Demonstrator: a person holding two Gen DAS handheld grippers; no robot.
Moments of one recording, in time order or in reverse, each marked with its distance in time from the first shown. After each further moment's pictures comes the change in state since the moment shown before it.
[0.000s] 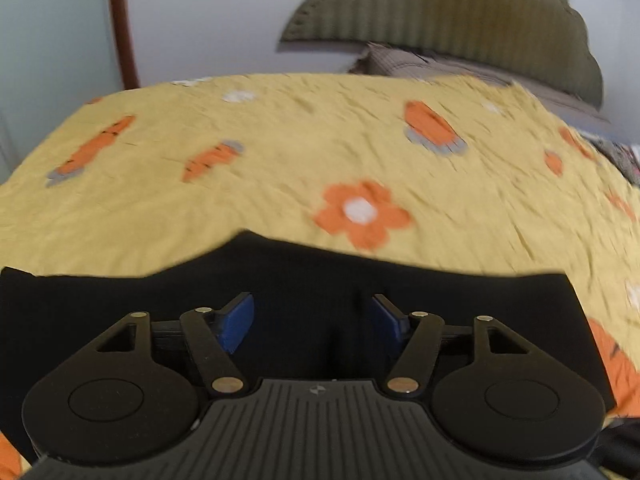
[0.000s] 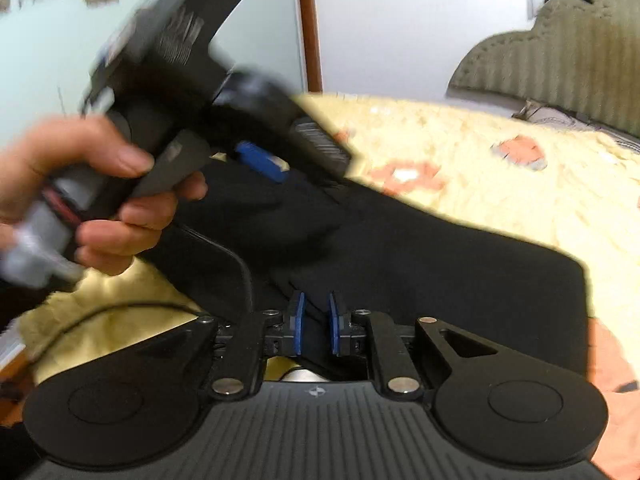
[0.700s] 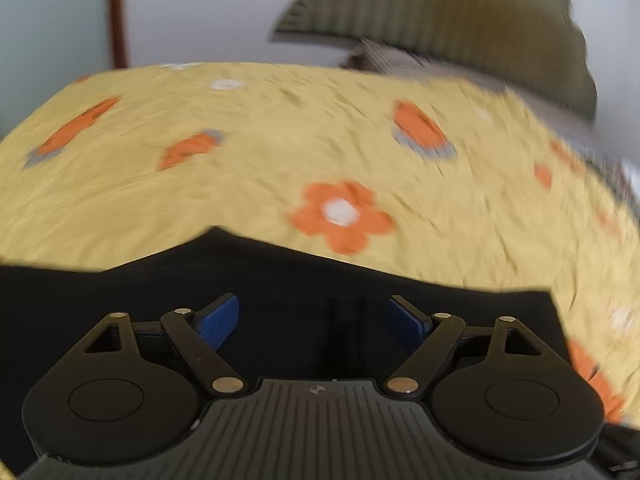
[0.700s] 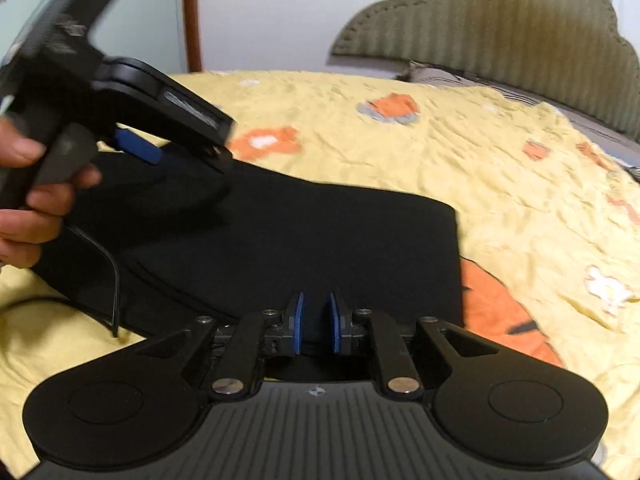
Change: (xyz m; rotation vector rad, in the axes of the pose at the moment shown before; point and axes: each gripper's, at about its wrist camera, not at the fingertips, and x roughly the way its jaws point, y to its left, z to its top) left arm 0.002 0.008 0.001 -0.098 0.019 -0.082; right arm 0.030 -0.008 -0.002 0.092 0.107 -0.265
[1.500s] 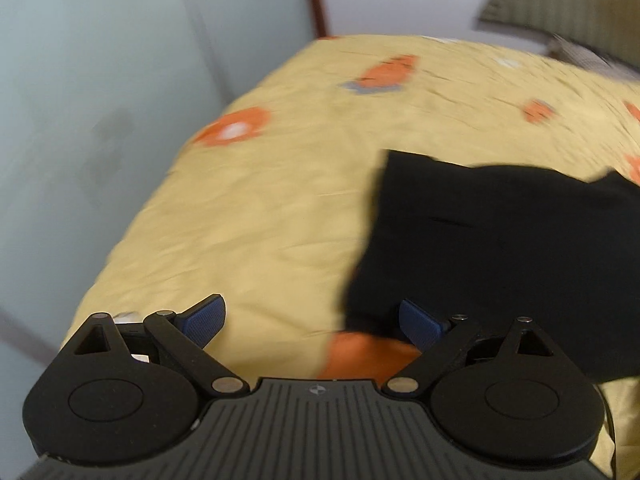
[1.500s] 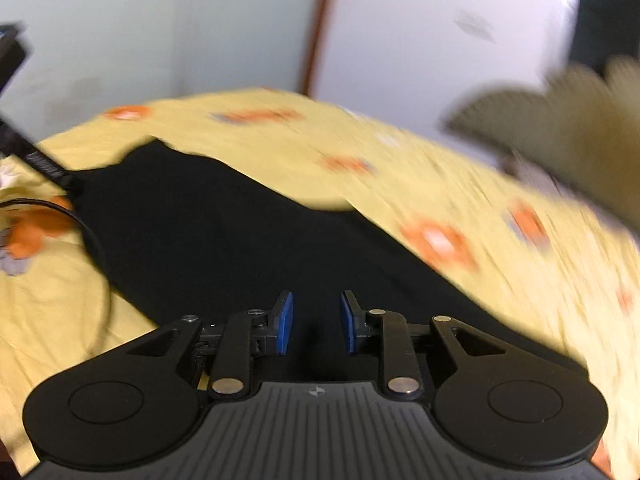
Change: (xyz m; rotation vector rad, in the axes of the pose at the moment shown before) left arm -0.114 0.270 -0.067 -0.089 0.042 0.517; right arm -0.003 0.186 0.027 -0.439 -0.150 0.138
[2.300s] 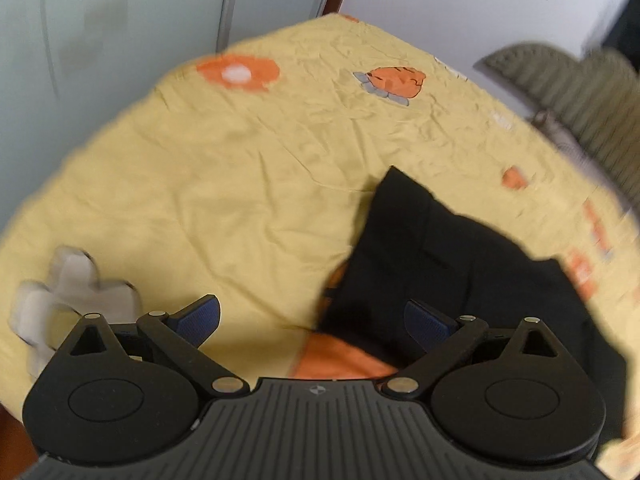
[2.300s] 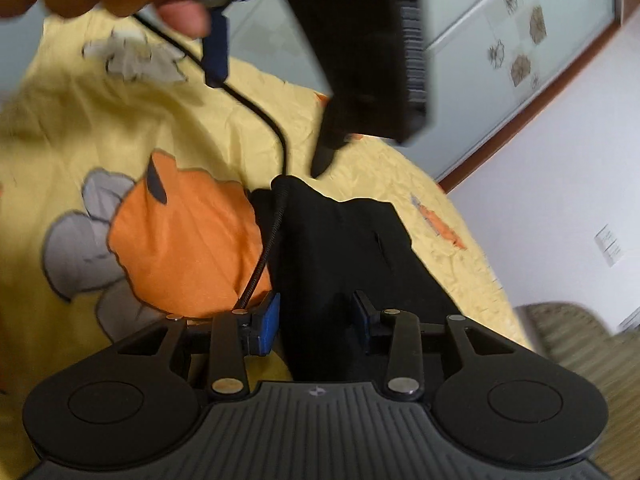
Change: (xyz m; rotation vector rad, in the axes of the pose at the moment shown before) left arm 0.013 0.061 0.014 -0.362 0.149 -0.366; right arm 0.082 0.192 0.030 -0.648 -0.098 0.020
